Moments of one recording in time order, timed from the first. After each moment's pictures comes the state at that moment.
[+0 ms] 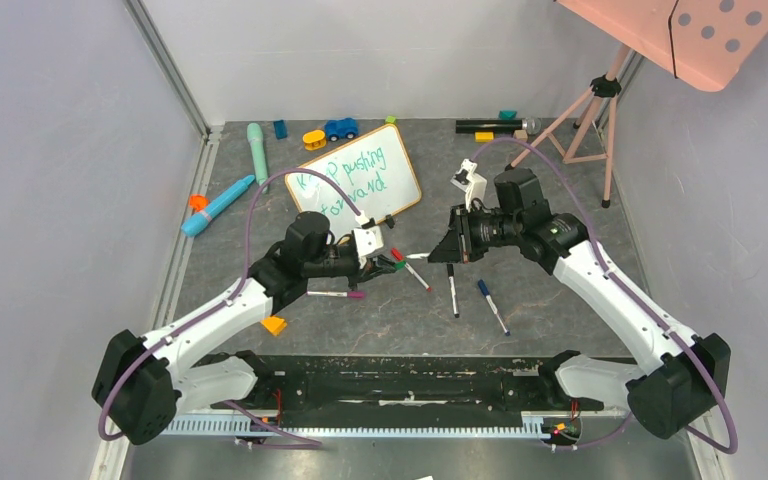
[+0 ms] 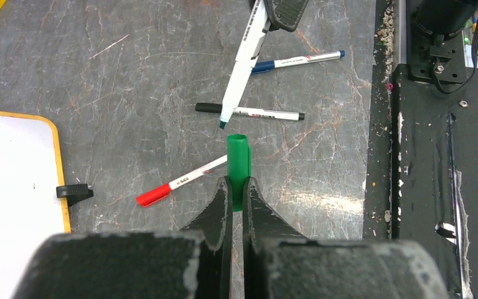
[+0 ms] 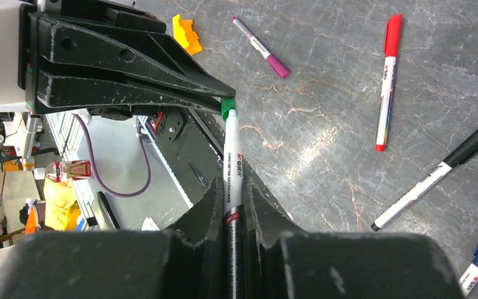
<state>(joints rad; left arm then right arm) -0.66 1.10 0.70 0.01 0.63 0.34 0.48 1.19 1.07 -0.56 -0.67 0.35</state>
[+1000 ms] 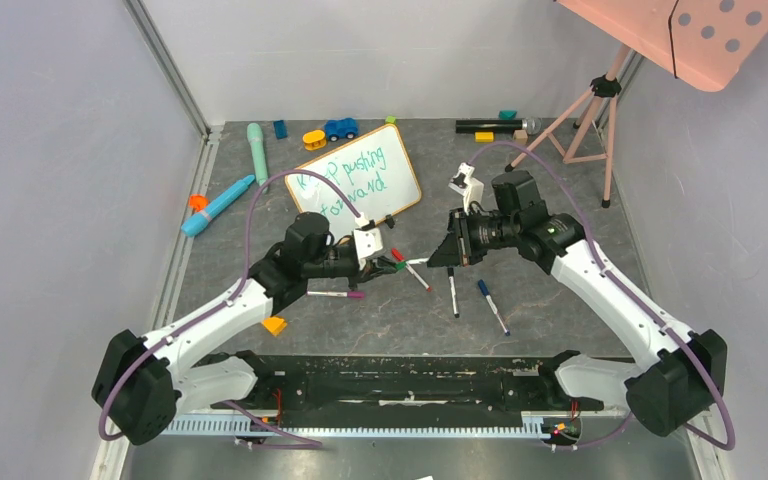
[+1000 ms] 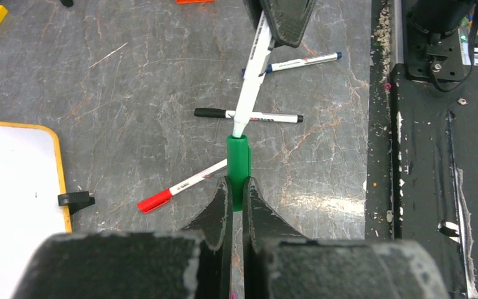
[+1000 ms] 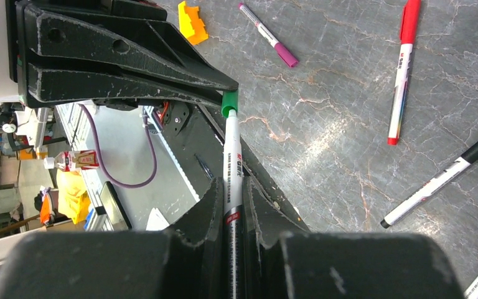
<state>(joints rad) -0.66 1.10 0.68 0.04 0.64 0.35 0.48 1.20 1.05 -0.57 -0.71 0.35</state>
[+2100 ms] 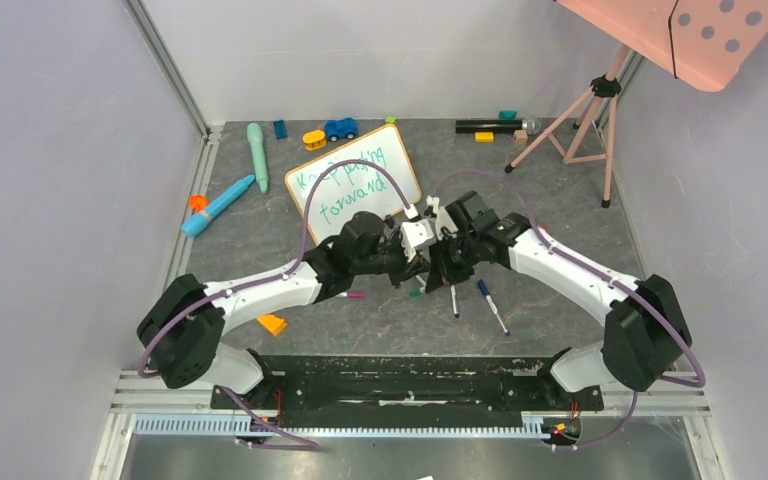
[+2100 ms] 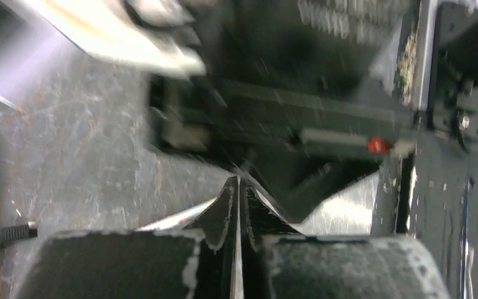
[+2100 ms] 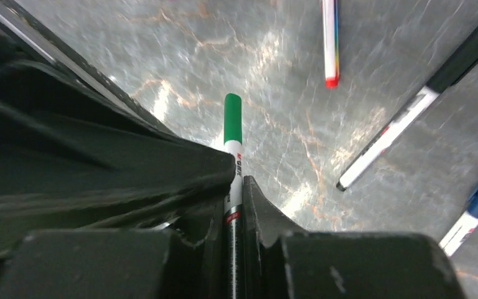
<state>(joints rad) -0.85 1.43 0.86 0.09 0.44 0.19 0.61 1.40 1.03 -0.62 -0.42 0.35</state>
